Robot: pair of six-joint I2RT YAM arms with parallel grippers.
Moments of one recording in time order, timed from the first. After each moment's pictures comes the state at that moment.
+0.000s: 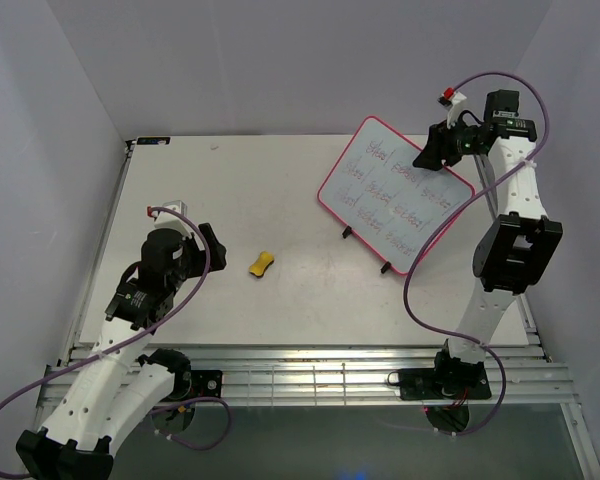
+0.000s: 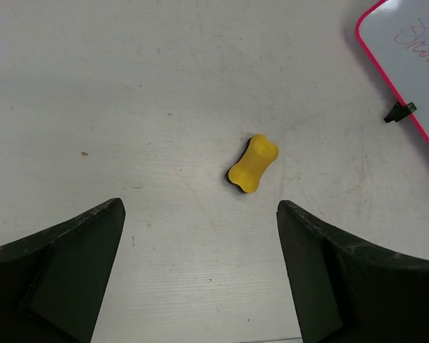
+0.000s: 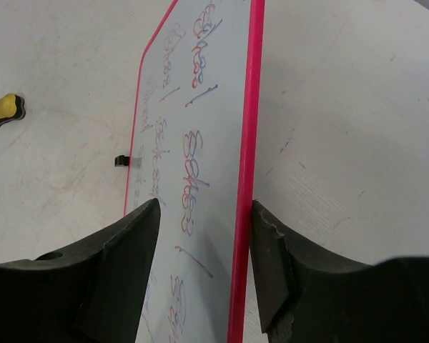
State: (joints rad) left arm -0.34 0.72 0.74 -0.55 -0.18 -0.41; right arm -0.13 1.99 2.01 -0.94 -0.85 -0.53
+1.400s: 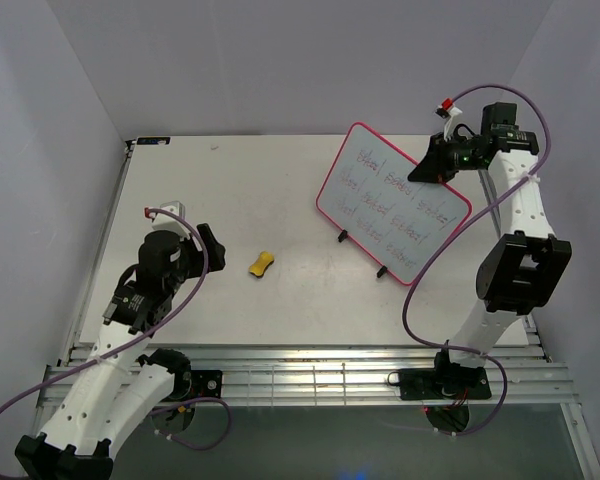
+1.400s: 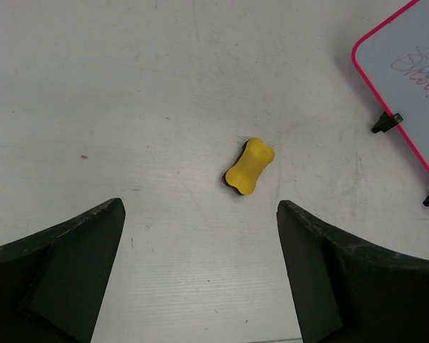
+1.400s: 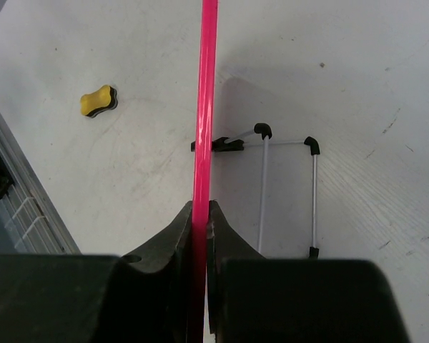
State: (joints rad) left arm -0.34 0.70 0.74 -0.55 -0.18 -0.41; right arm -0.11 1.80 1.80 -0.99 -0.95 -0.45
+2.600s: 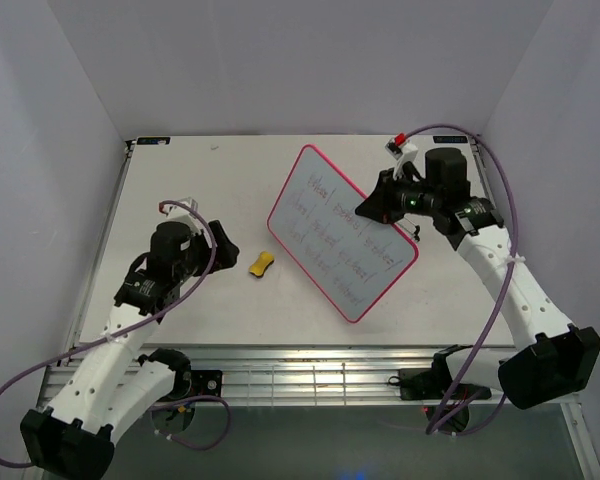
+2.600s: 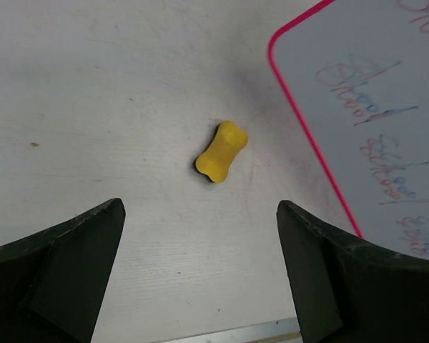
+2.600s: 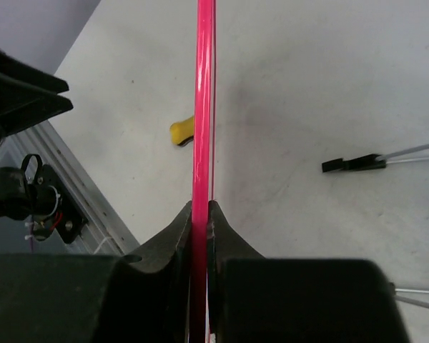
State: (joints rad) left arm -0.34 0.77 0.74 -0.52 -0.09 -0.48; right arm 0.28 1.26 1.30 -0.51 -0.64 0.16
